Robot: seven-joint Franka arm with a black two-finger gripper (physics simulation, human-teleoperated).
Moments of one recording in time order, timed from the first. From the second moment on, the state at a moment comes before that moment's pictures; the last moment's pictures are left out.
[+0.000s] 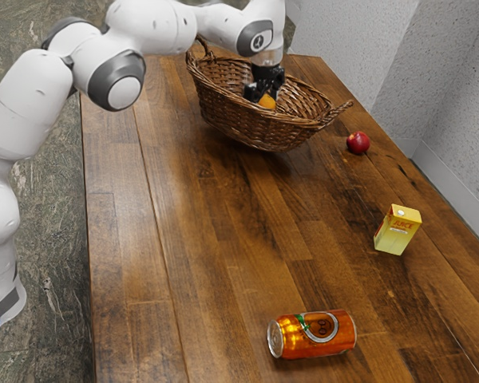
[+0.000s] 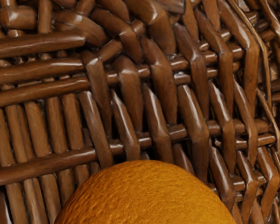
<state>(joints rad) 0.32 0.51 0.20 -1.24 -0.18 1.98 -1.63</state>
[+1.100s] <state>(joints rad) 0.09 0.04 0.16 -1.37 0.01 1.78 -1.73</state>
